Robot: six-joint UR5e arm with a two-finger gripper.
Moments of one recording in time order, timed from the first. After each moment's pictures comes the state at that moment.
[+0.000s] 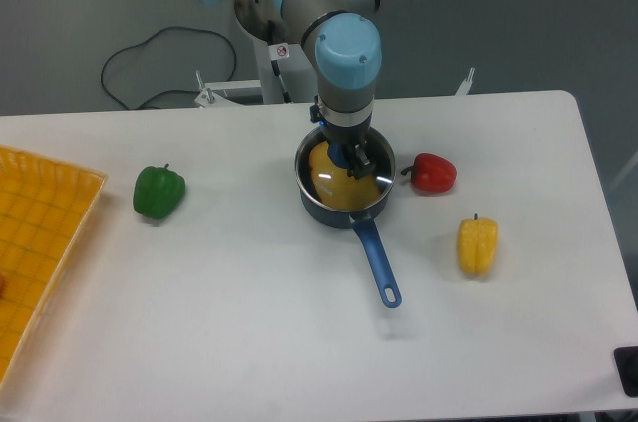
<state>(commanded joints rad) 2.53 -1.68 -1.92 -1.20 1.62 1.55</state>
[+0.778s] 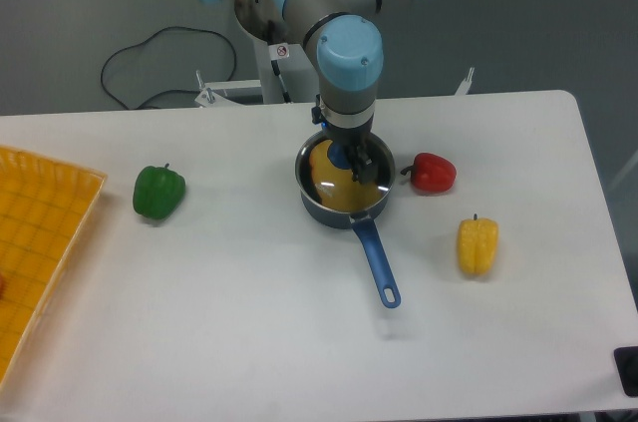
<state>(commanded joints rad) 2.54 -1.69 -1.85 -1.22 1.61 1.55</state>
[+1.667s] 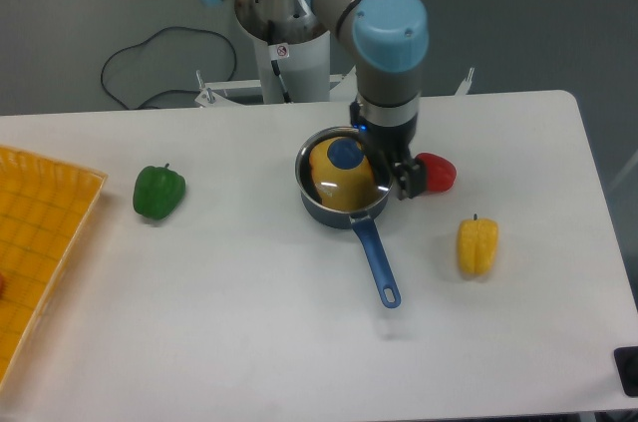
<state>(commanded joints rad) 2.62 -1.80 -1.56 -1.21 1.60 1.55</state>
